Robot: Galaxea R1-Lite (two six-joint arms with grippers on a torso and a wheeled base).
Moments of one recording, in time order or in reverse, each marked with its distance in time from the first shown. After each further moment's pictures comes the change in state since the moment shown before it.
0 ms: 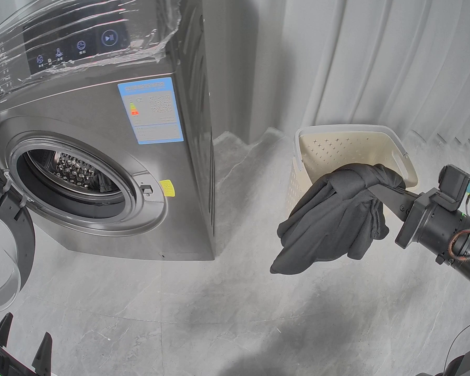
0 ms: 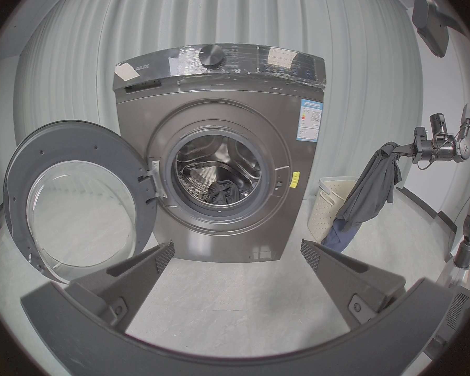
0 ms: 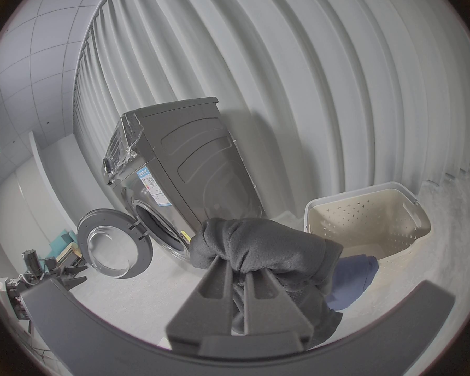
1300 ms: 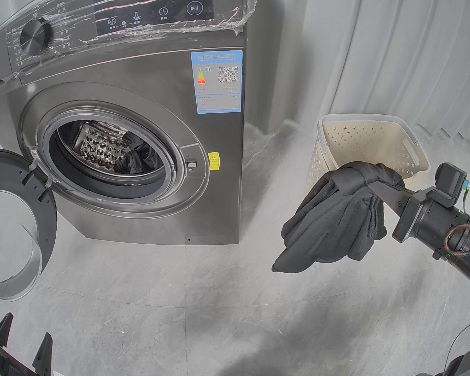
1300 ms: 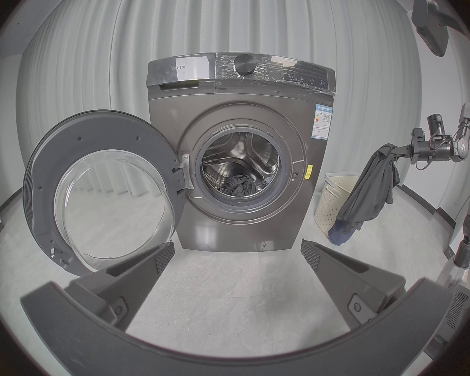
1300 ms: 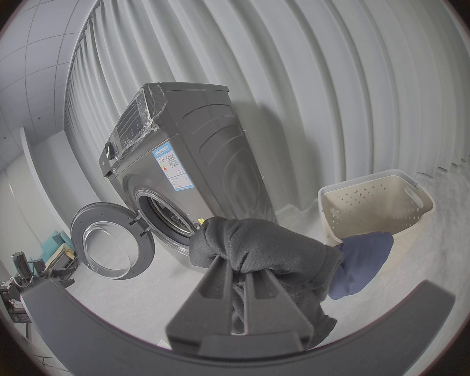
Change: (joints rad) left arm 0.000 0.001 0.000 0.000 -0.001 0.002; right arm -0.029 0.024 -0.011 0.000 -0.013 0.003
